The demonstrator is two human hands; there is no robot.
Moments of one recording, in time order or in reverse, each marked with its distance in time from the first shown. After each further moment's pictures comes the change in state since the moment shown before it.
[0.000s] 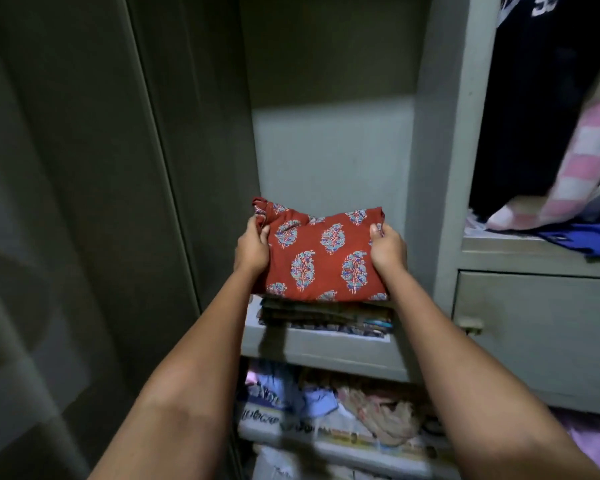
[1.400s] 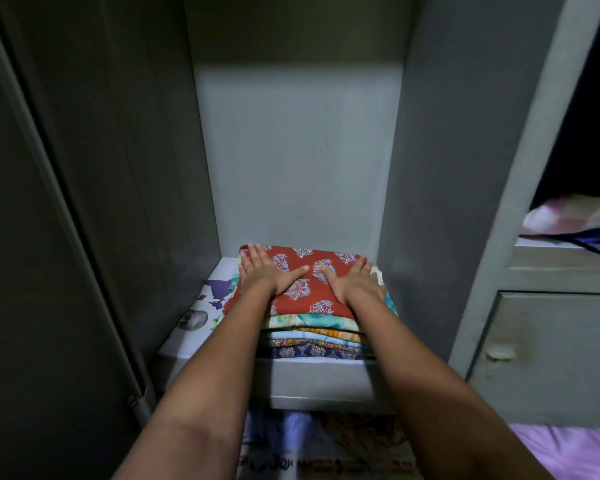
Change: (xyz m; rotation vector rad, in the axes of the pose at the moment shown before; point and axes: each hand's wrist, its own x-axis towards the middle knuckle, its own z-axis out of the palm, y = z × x) left_hand 0.060 -0.053 0.130 0.516 -0.543 -0.136; right_hand 0.043 0.071 0.079 -0.873 -0.259 0.293
